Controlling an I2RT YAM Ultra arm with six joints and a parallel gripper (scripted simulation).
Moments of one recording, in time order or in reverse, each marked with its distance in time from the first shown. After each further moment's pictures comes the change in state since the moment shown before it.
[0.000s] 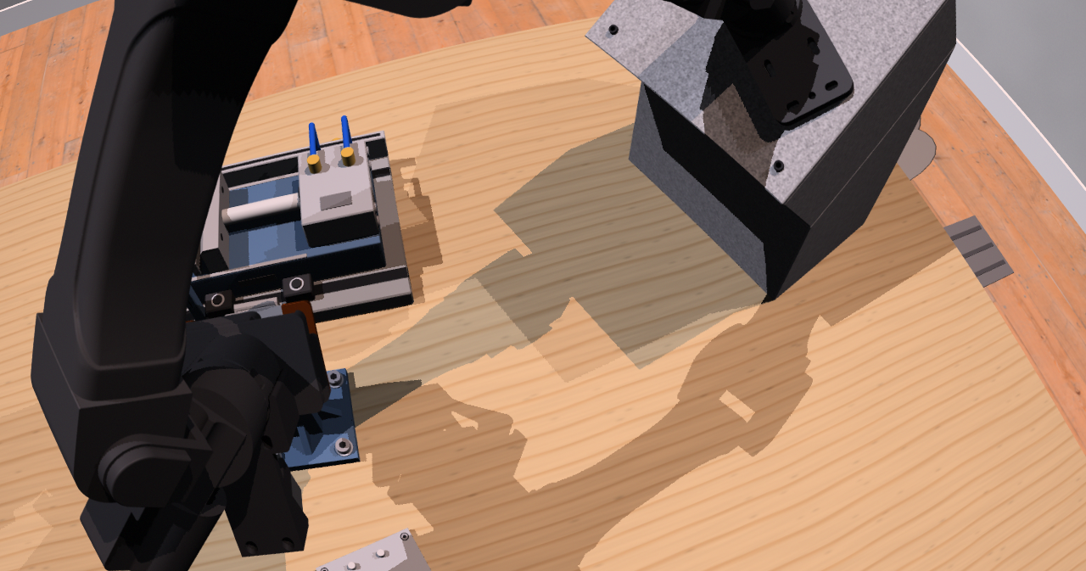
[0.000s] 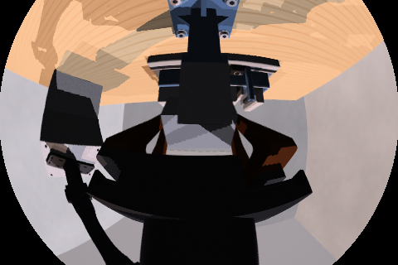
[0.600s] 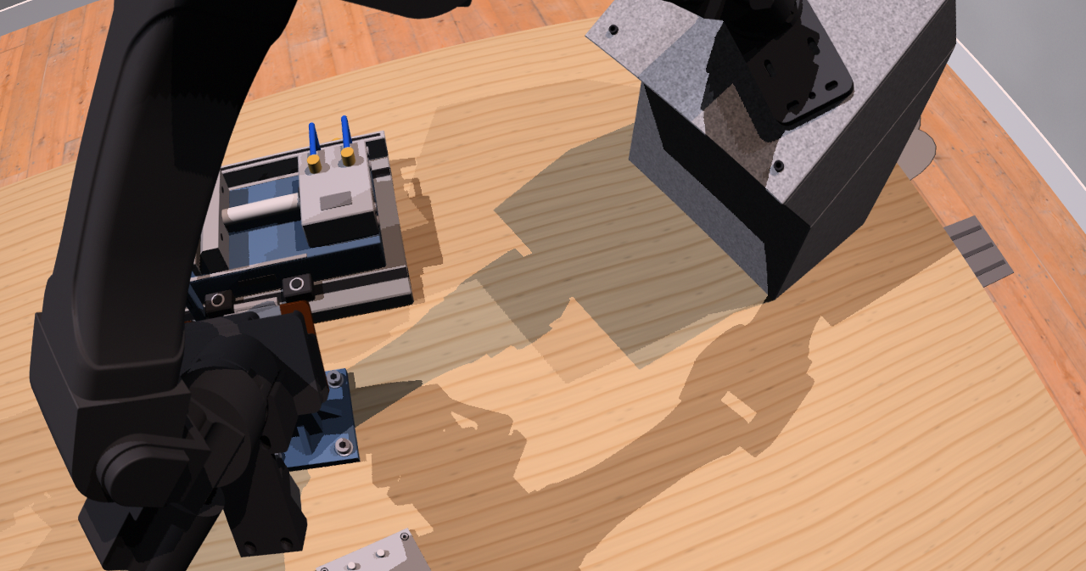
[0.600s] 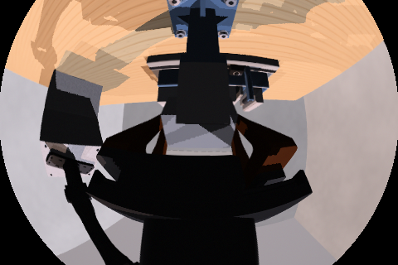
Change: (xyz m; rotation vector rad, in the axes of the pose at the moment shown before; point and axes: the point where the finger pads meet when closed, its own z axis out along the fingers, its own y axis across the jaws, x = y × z) arm 0.000 -0.001 0.000 0.001 -0.001 -0.002
